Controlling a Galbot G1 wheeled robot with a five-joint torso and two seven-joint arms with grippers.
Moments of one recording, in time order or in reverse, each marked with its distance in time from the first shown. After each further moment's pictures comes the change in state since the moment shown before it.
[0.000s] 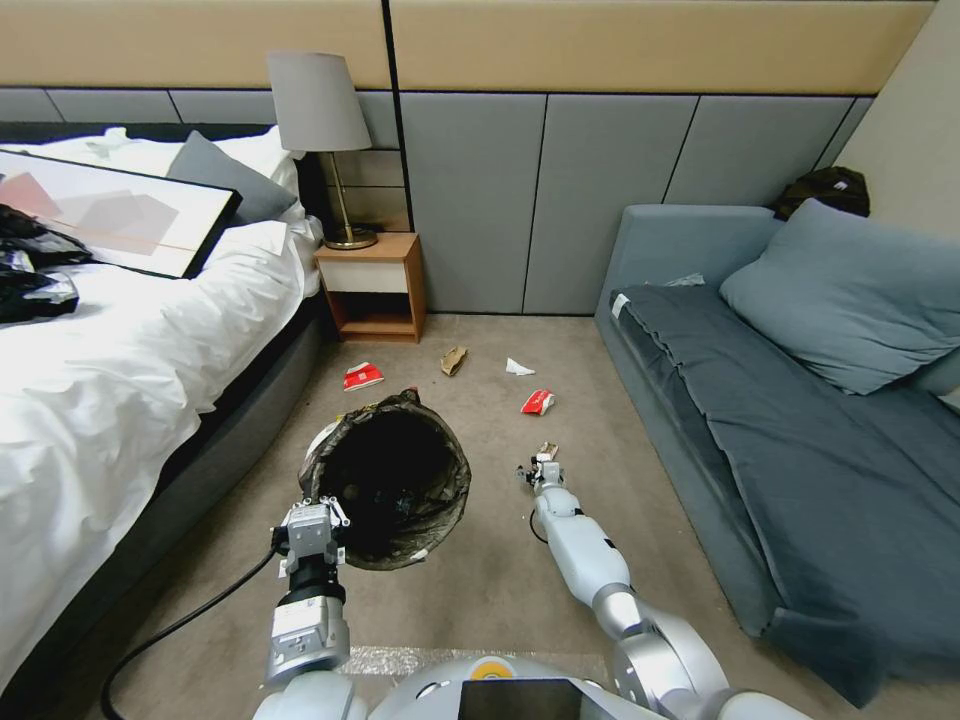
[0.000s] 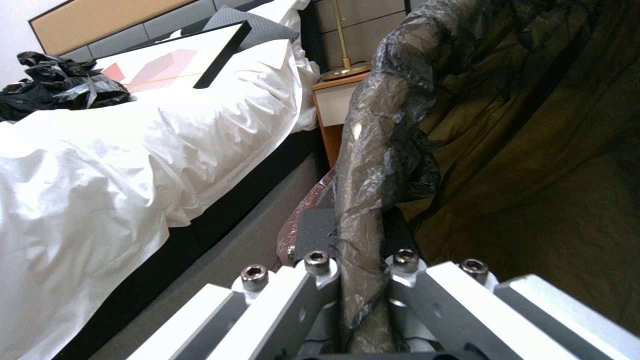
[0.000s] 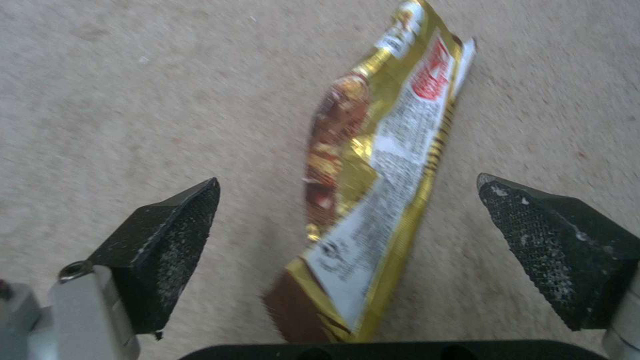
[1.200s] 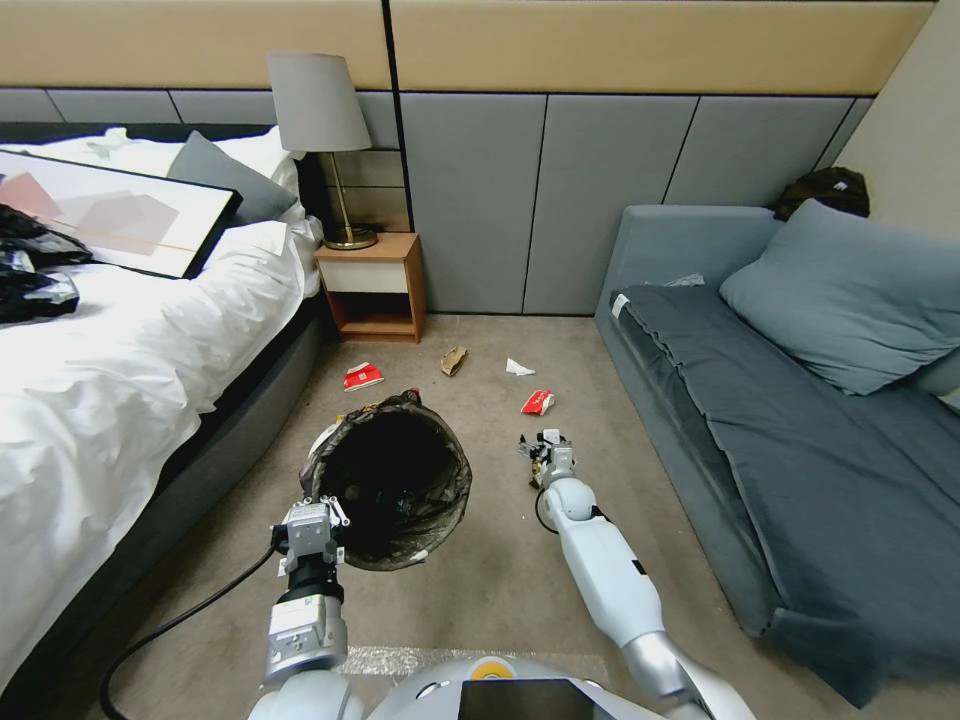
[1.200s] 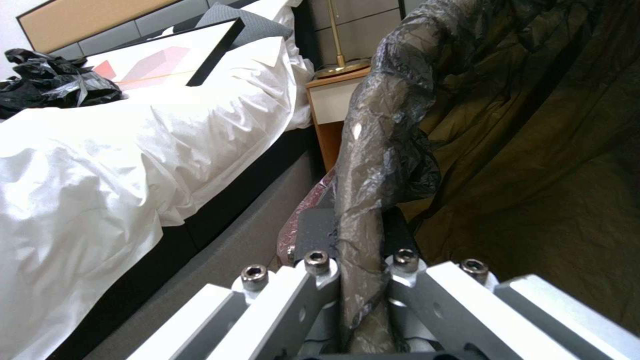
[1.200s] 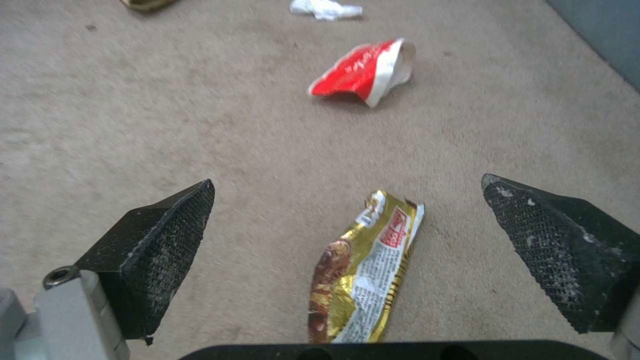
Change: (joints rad) left arm -0.001 0.008 -0.018 -0.006 -0.020 0.012 0.018; right arm -0.132 -0.060 -0.050 0.412 0.008 -0.077 0.040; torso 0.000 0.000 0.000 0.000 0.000
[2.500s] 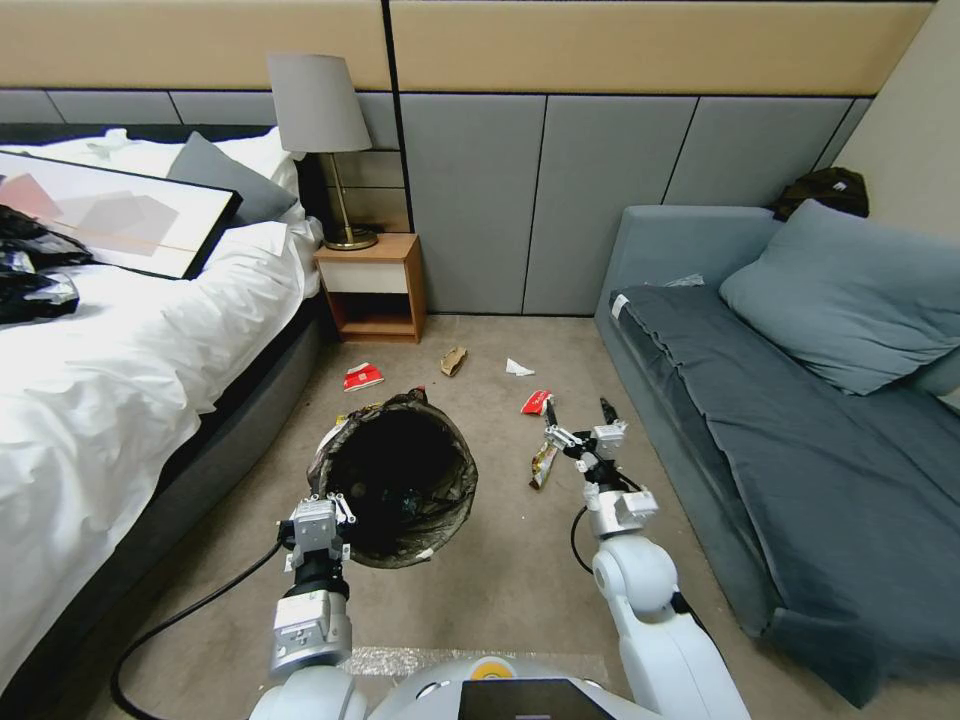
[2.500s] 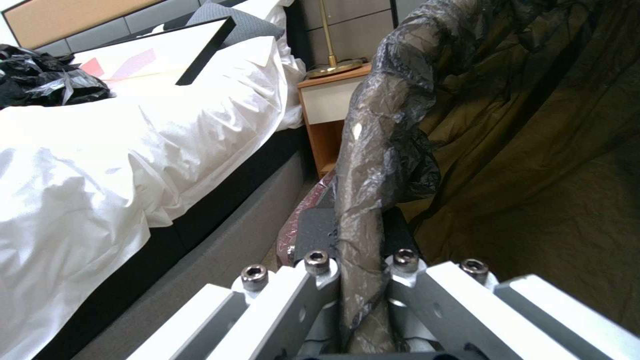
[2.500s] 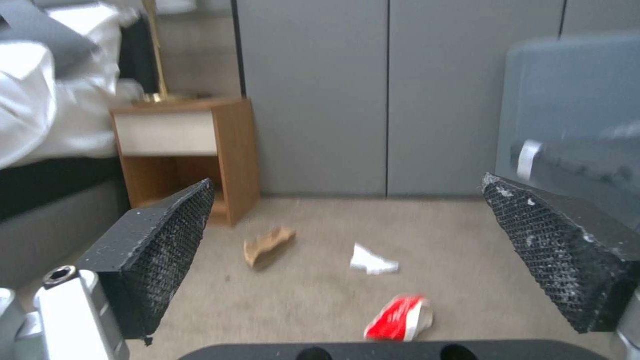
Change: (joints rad) left arm -0.014 -0.002 0.004 0.000 -0.009 0.014 0.016; right arm -0.448 -0.079 0.049 0.859 -0.002 0.149 -0.076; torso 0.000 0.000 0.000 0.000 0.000
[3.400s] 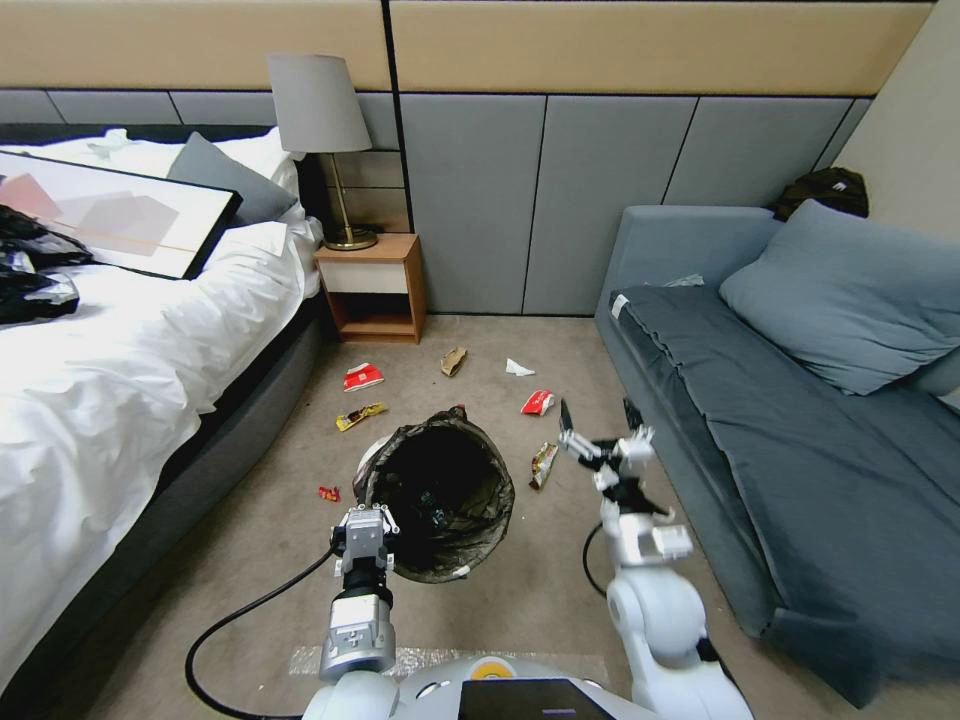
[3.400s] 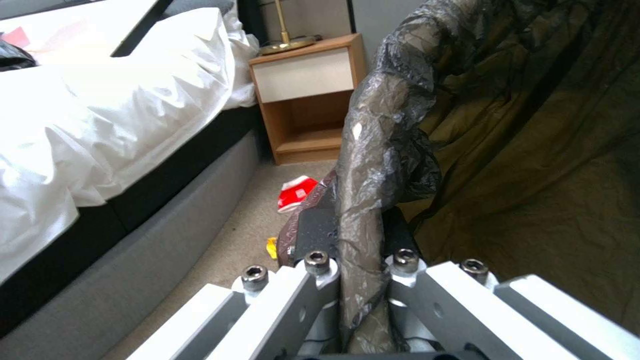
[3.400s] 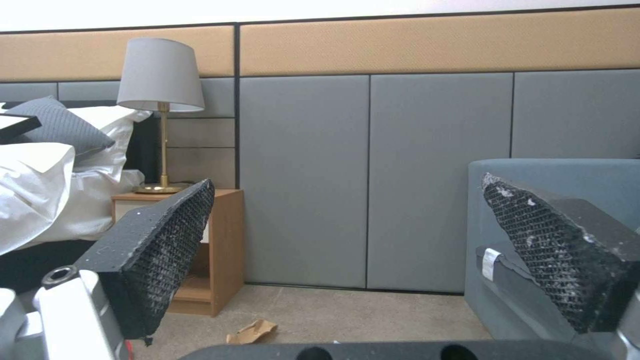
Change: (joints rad) left arm -0.011 0.009 0.110 0.039 0.031 0.026 -0.015; right arm -0.257 0.117 0.081 0.315 -0.181 0.190 -0.079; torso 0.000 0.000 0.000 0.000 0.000
